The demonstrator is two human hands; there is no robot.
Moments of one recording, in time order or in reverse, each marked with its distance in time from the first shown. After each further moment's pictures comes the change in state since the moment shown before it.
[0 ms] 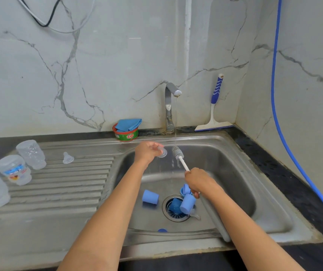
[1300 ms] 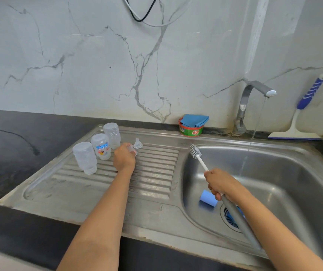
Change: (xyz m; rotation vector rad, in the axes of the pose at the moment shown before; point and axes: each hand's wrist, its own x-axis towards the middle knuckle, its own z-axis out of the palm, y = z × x) left_hand -0.042 -0.103 -0.238 0.430 0.746 -0.250; right_hand 0.003 -0.101 0.085 0.191 -0.179 -0.128
